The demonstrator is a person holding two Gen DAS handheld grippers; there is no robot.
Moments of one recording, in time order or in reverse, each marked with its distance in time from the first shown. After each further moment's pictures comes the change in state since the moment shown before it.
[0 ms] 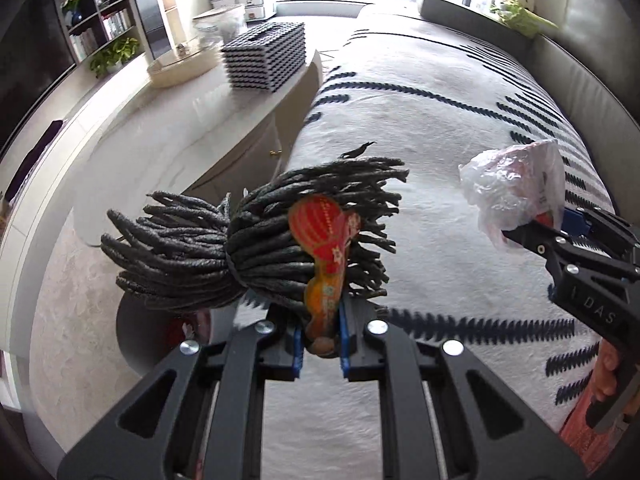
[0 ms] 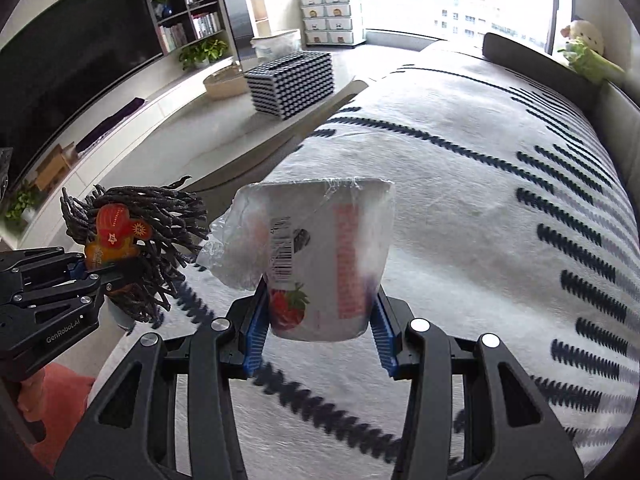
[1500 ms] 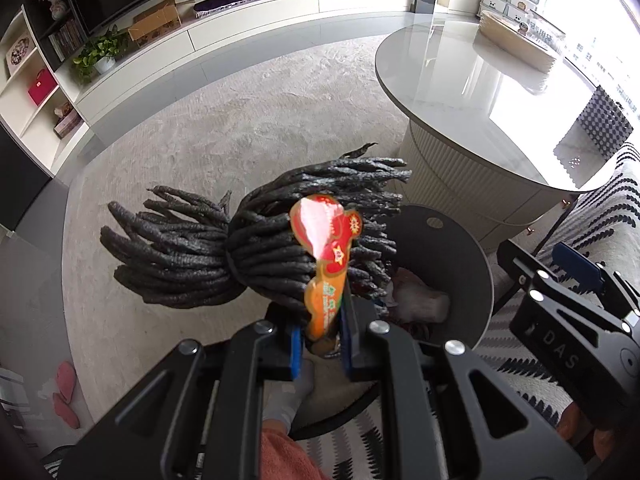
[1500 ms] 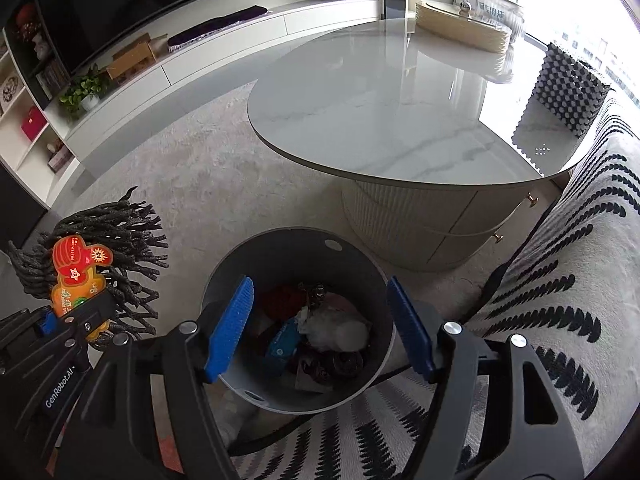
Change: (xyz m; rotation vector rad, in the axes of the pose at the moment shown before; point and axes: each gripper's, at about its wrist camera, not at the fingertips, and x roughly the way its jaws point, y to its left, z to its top) left arm 0.038 0.284 -0.109 -0.717 0.101 0.416; right arm 0.189 0.334 0.015 -0.339 0.176 0.219
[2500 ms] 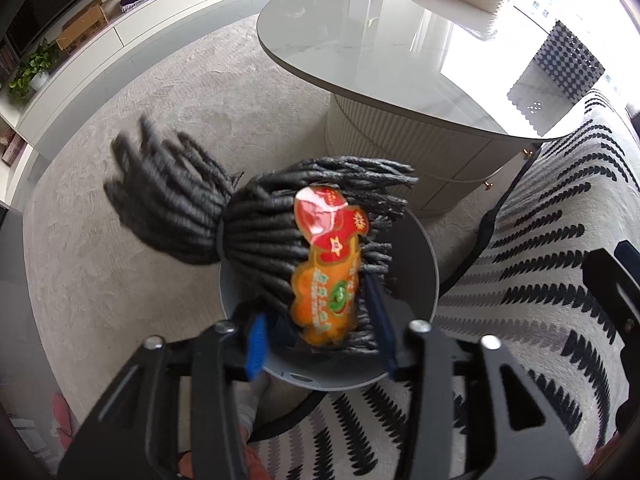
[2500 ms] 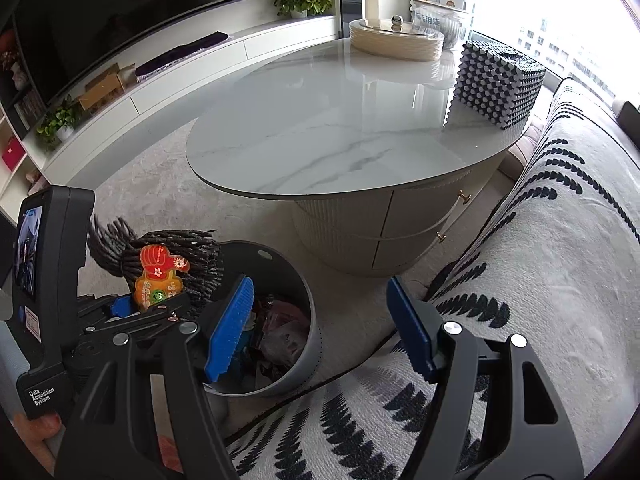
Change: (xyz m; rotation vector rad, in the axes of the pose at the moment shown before) left arm 0.047 -0.072 0.011 0.146 0.113 -0.143; right arm -0.049 -0.070 -0.010 0.079 -0.071 -0.095
